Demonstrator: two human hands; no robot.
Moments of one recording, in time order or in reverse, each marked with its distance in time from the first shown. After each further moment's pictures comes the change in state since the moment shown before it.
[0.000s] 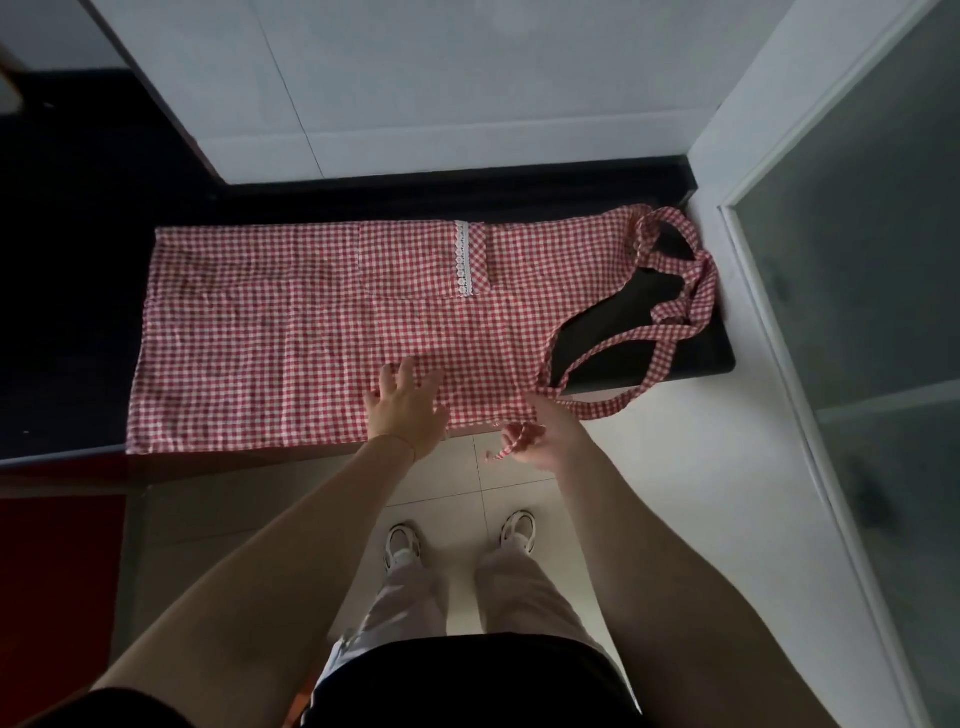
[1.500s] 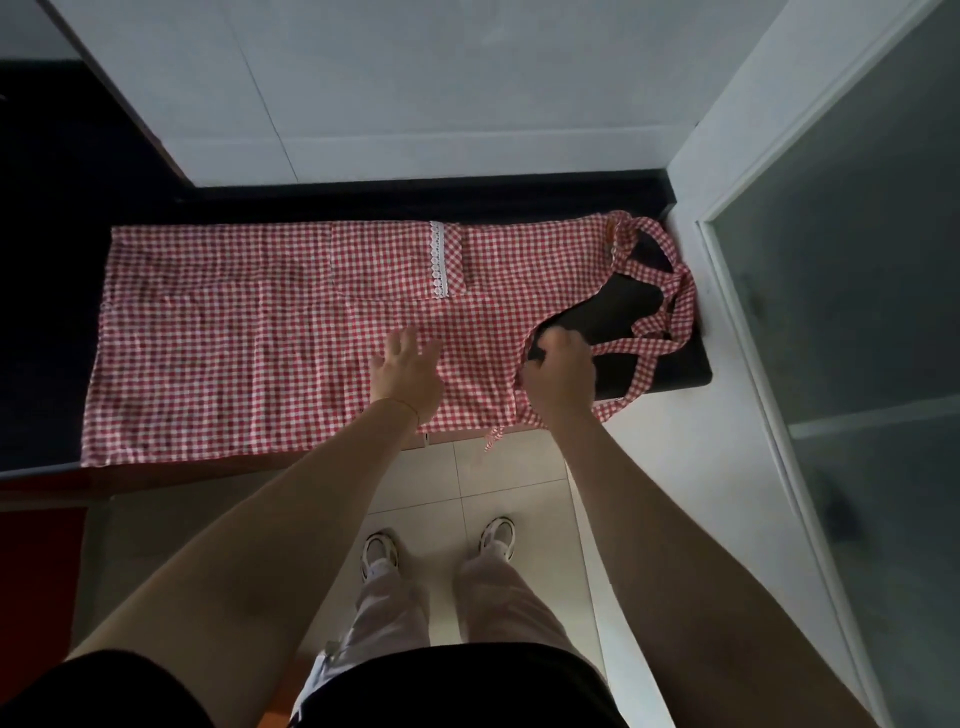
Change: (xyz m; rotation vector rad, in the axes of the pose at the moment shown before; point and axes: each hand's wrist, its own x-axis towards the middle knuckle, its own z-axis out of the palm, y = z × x) left_hand 0.047 0.031 -0.031 0.008 0.108 0.039; right_hand -0.014 -0.064 0.030 -1.317 0.507 -1.173
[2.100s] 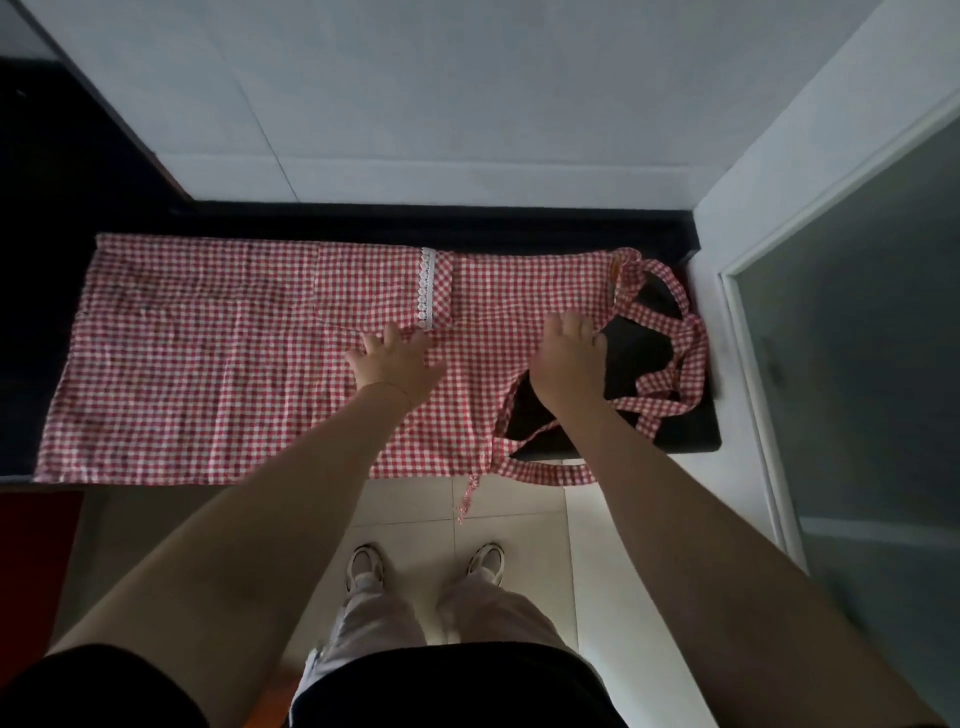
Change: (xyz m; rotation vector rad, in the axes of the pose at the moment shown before) left_hand 0.061 0.017 -0.032 0.118 -0.102 -0.190; right_hand 0.097 0.013 -0.001 -0.444 -0.073 -0.307
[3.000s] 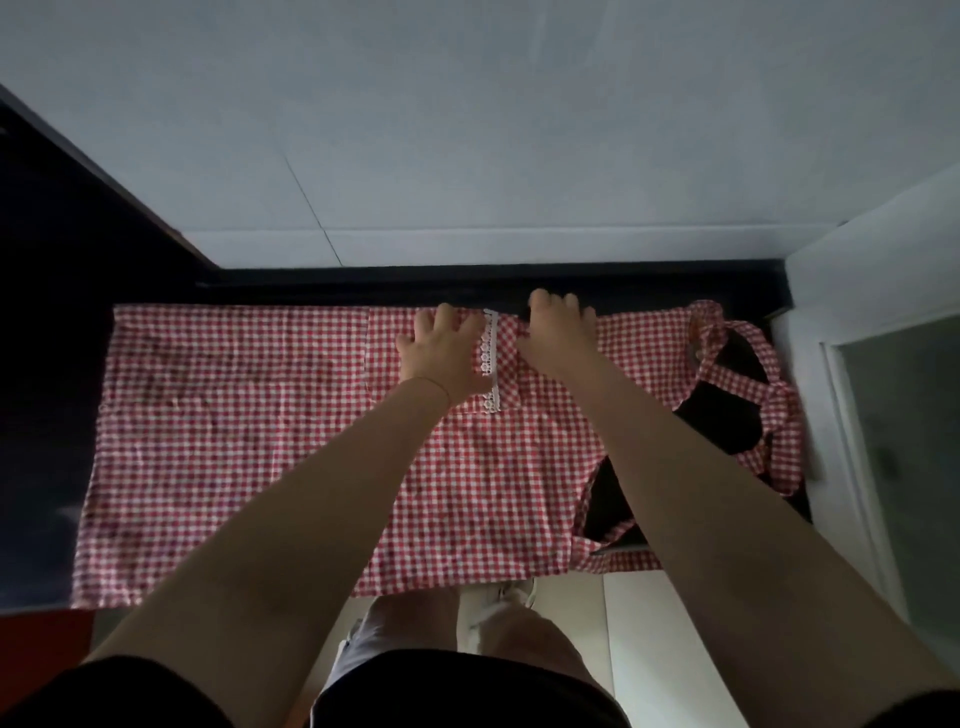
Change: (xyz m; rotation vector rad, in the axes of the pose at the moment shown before) left_hand 0.122 -0.037 -0.052 -0.103 0.043 0.218; right_hand 0.161 -0.103 0.007 0.048 -0.357 -0.047
